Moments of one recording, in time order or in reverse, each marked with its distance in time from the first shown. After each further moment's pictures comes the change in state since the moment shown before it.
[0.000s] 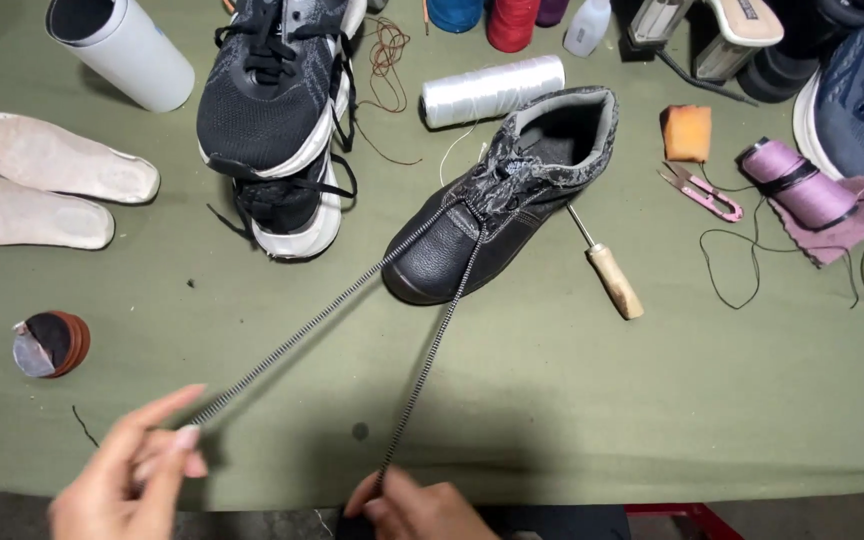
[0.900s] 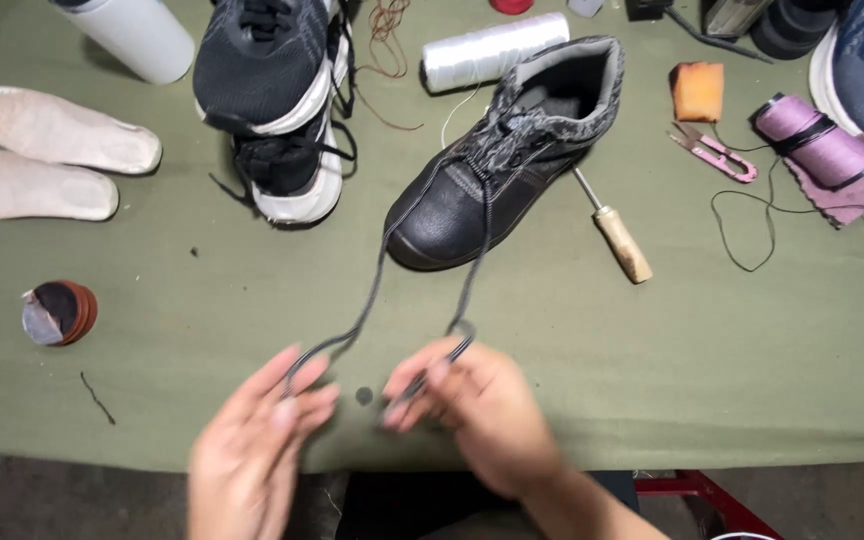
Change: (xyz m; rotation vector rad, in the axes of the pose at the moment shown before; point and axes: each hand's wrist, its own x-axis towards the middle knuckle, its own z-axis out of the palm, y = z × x) left_hand -0.036 -0.004 0.064 -1.089 -0.309 -0.257; right_hand 0.005 -0.029 -0.042 0.710 0.182 -0.571
